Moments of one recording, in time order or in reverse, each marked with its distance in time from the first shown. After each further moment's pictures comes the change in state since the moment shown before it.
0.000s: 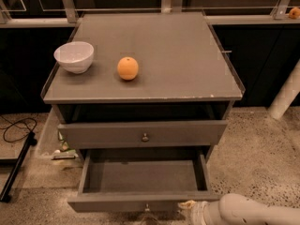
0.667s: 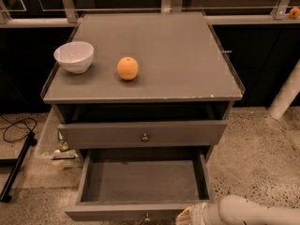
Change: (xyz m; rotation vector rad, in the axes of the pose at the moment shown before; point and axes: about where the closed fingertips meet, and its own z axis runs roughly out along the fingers) arm 0.001 0.005 -0.002 0.003 0.016 -0.004
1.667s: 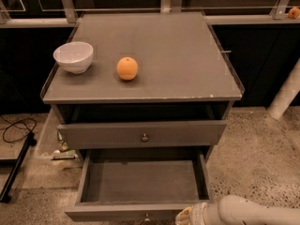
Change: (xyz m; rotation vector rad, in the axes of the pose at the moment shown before) arm 0.001 0.000 -0.001 -0.001 0.001 0.001
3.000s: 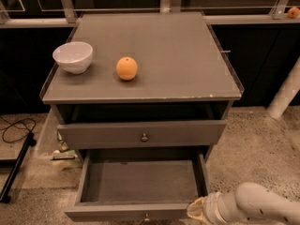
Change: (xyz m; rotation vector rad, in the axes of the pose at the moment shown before) arm 0.003 -0.027 -0.056 0.011 -0.004 0.083
